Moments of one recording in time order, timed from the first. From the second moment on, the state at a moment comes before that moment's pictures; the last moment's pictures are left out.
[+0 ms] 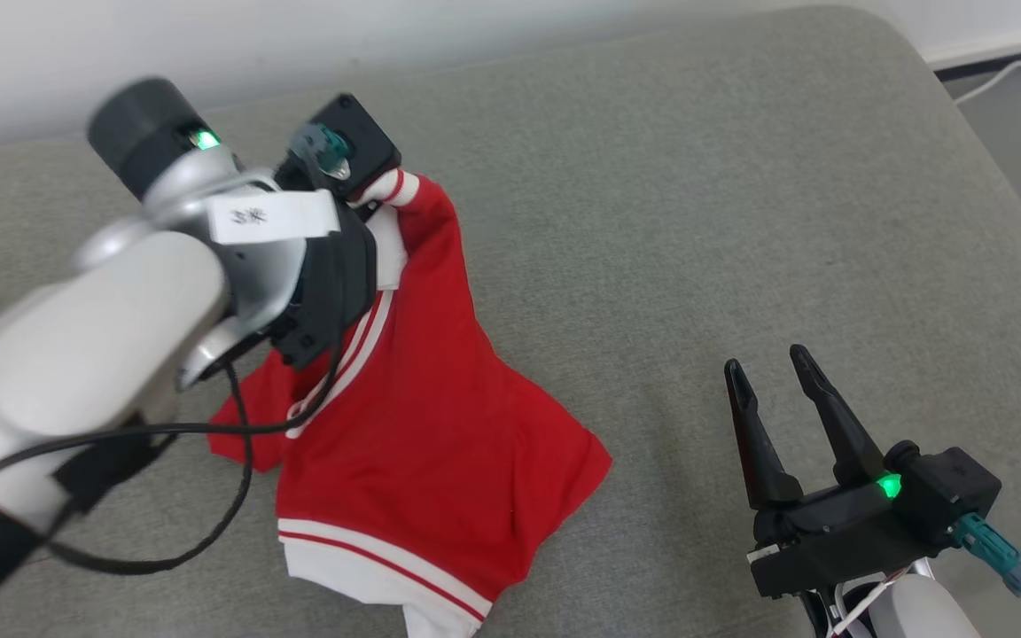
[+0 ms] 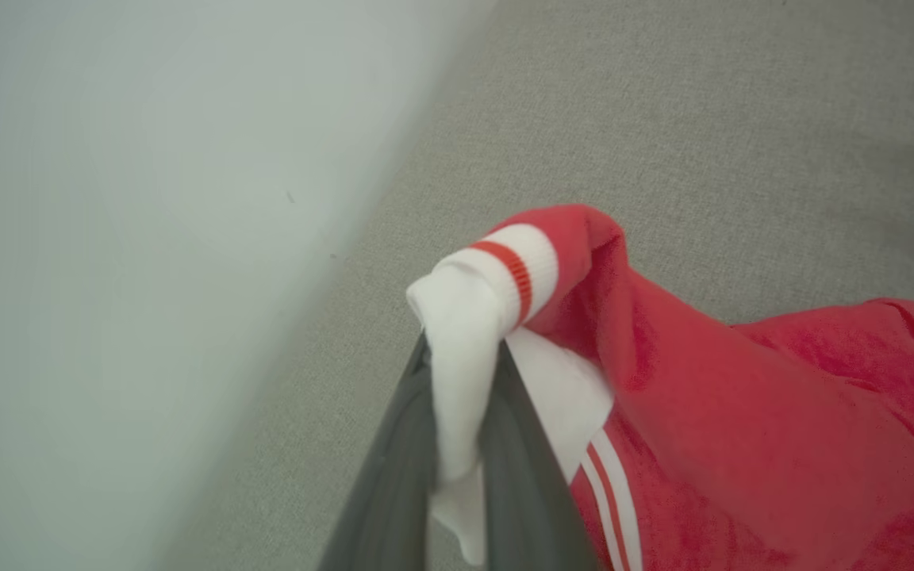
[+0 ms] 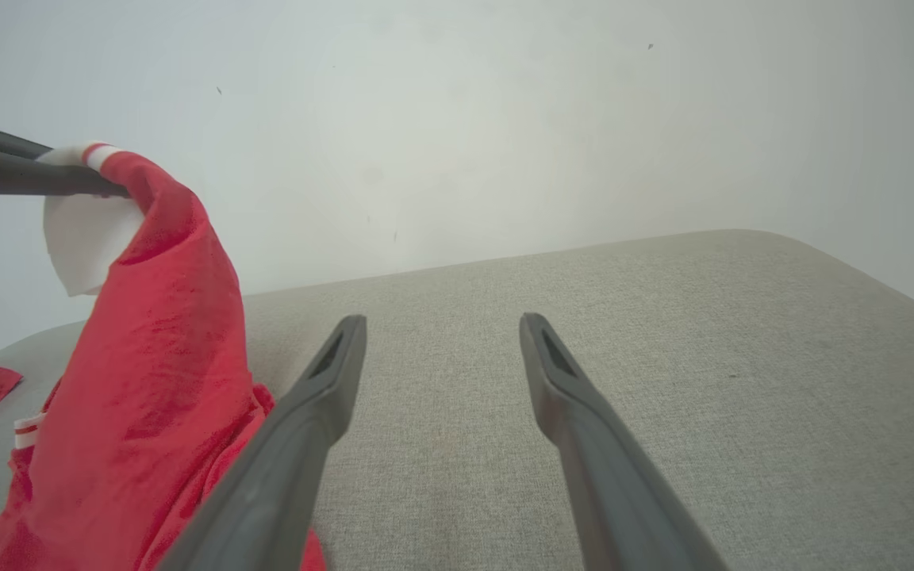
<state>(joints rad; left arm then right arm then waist) -1.26 0.53 -1.24 0.28 -0.60 -0.13 0.47 -0.11 -0.05 0.10 0.11 0.29 0.13 -0.26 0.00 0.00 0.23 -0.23</state>
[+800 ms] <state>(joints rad) -0.86 0.30 -0.94 0.52 -0.73 0.26 -0.25 -0.11 -0.08 0.11 0.11 0.28 0.13 -0.26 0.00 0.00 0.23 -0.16</state>
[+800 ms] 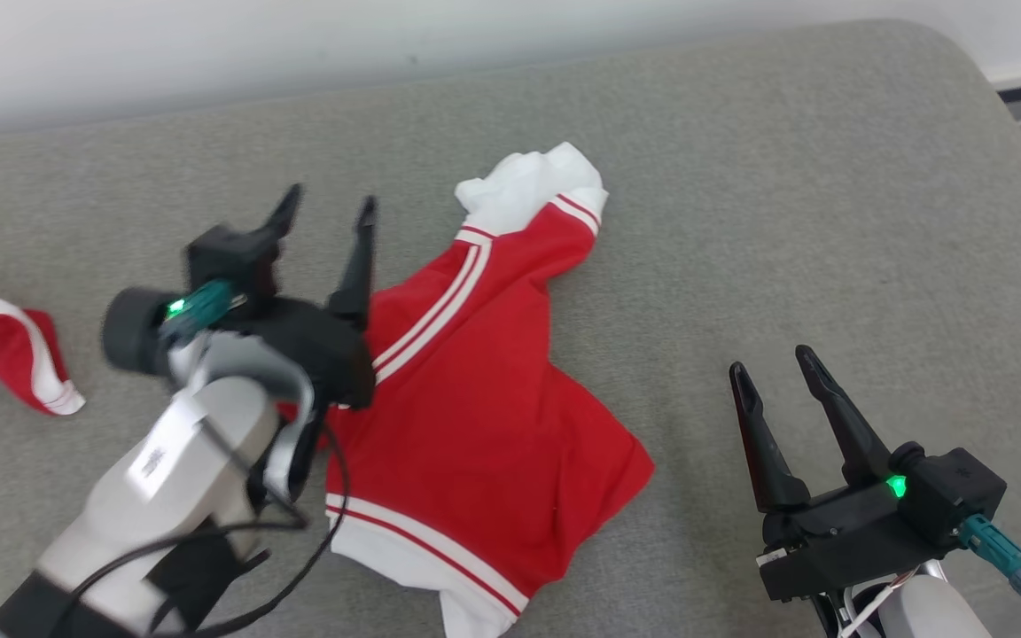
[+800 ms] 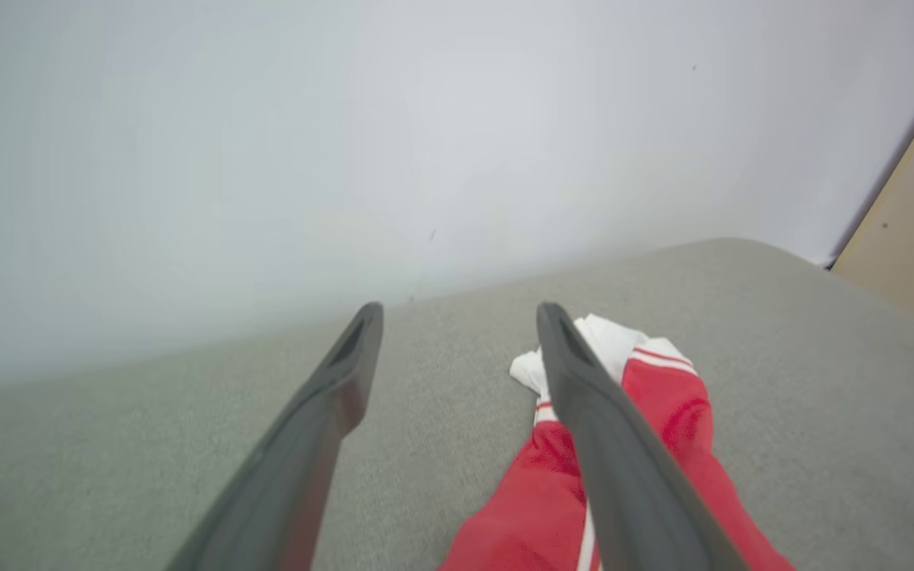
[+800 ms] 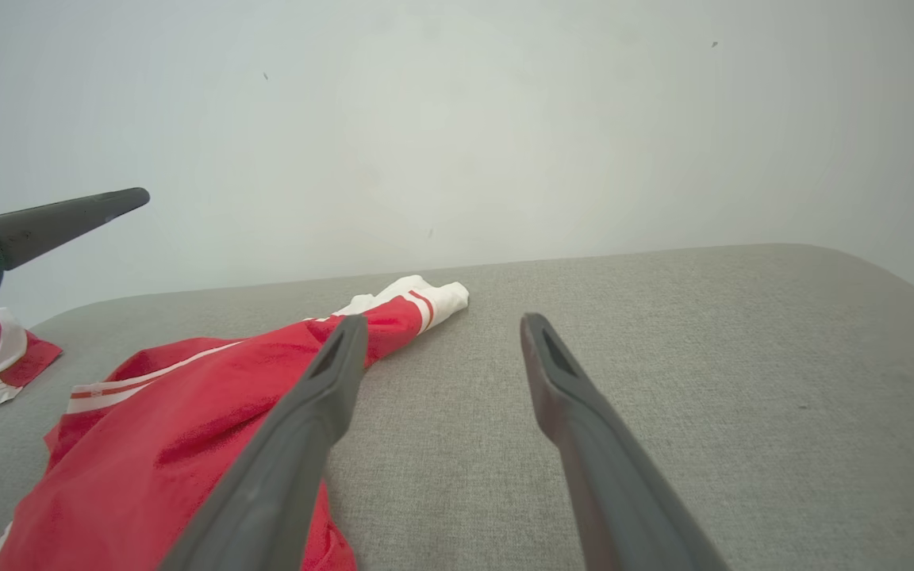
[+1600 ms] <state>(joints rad) -0.11 0.43 -0.41 -0.01 -0.43 0.32 -0.26 -0.07 -0.12 0.12 0.15 0.23 0.13 -0.26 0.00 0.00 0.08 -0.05</state>
